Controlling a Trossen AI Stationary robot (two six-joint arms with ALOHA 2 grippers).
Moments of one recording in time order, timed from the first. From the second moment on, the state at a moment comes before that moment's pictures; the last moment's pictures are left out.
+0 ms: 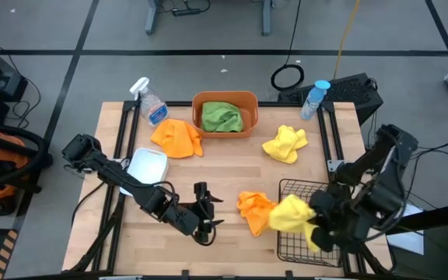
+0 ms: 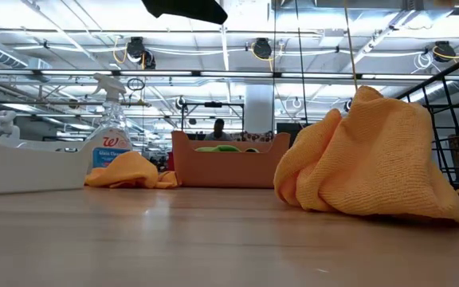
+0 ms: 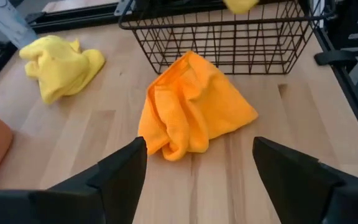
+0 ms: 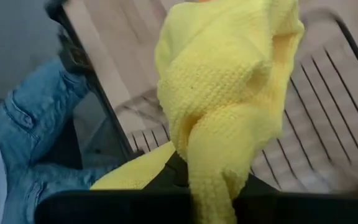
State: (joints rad) left arm -0.54 1.65 1.20 -0.23 -0.53 -0.25; right arm 0.94 1.40 1.56 -1.41 0.30 1.48
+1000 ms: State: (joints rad) left arm -0.54 1.65 1.20 -0.22 -0.53 -0.25; right arm 0.88 1.54 1.51 -1.57 0.28 1.35
